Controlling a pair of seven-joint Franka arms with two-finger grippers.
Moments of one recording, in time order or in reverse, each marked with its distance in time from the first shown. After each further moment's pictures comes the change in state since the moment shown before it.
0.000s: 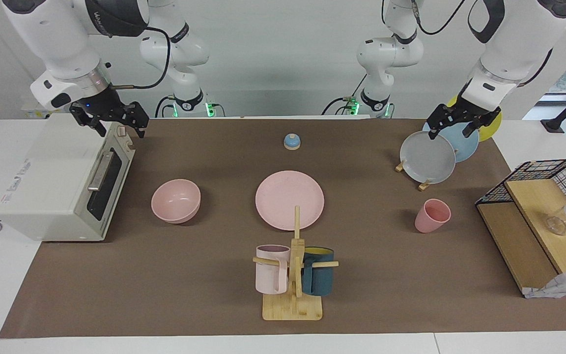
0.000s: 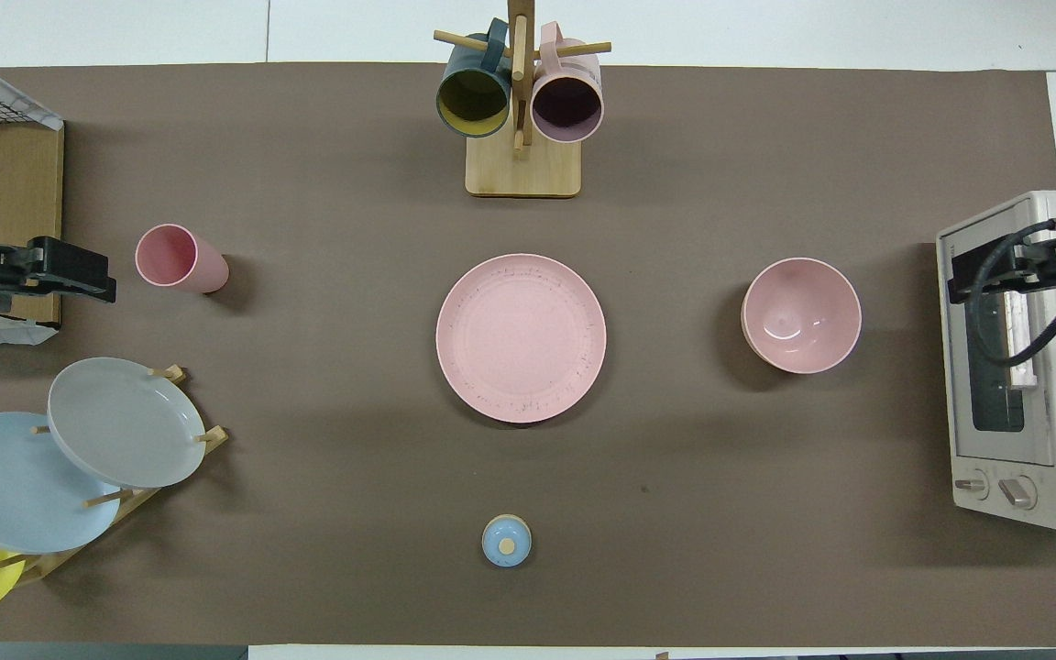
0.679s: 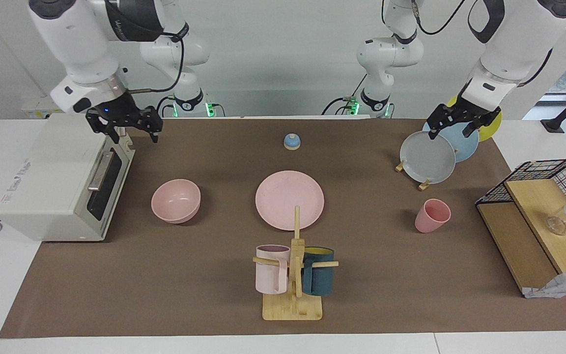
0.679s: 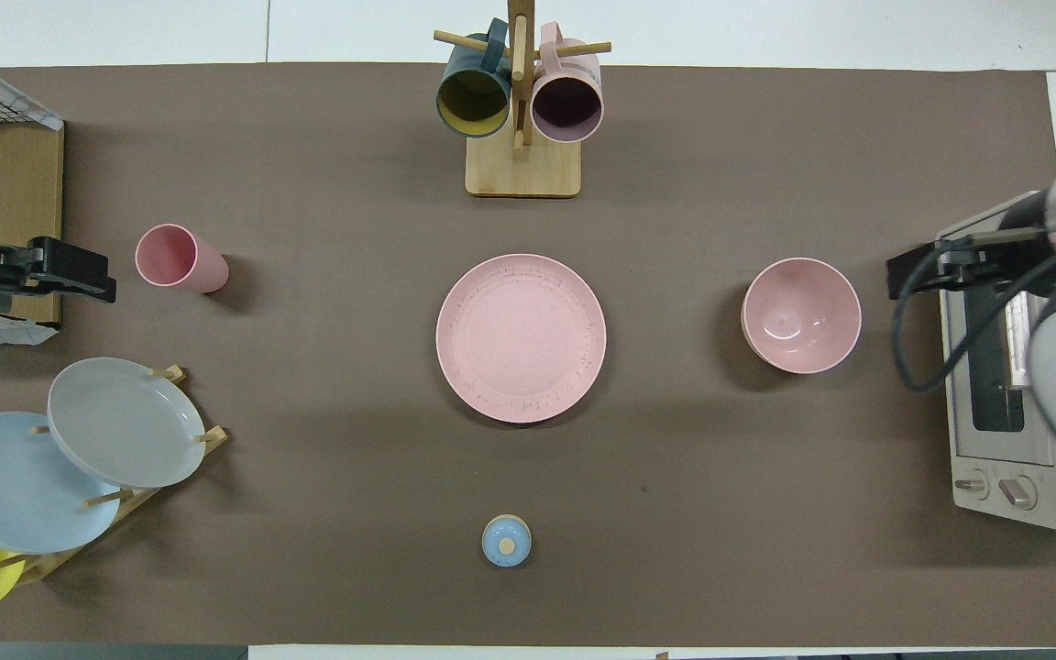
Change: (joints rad) left arm 0.000 0.000 0.000 0.000 0.000 0.000 0.000; right arm 0.102 -0.036 0.016 -0.152 0.005 0.206 -0.003
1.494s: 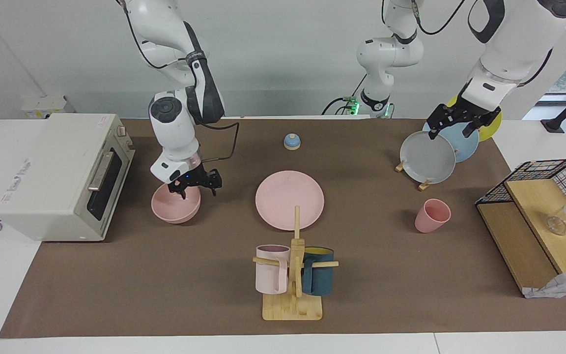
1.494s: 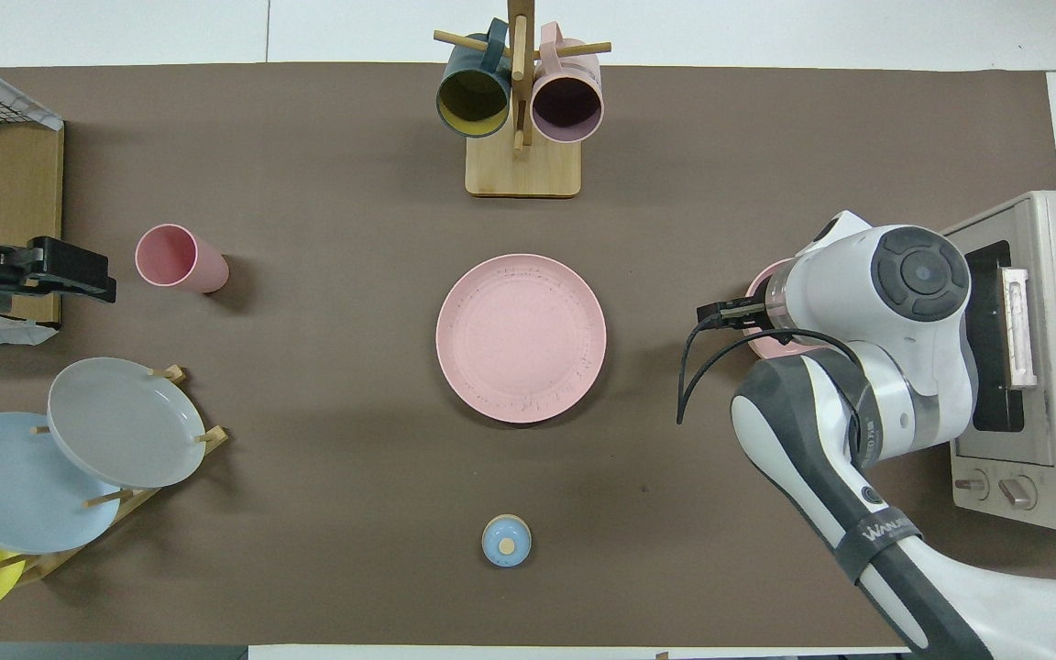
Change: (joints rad) left arm 0.000 0.000 0.000 0.000 0.000 0.000 0.000; right arm 0.103 0.131 0.004 -0.457 0.015 0.643 0.092
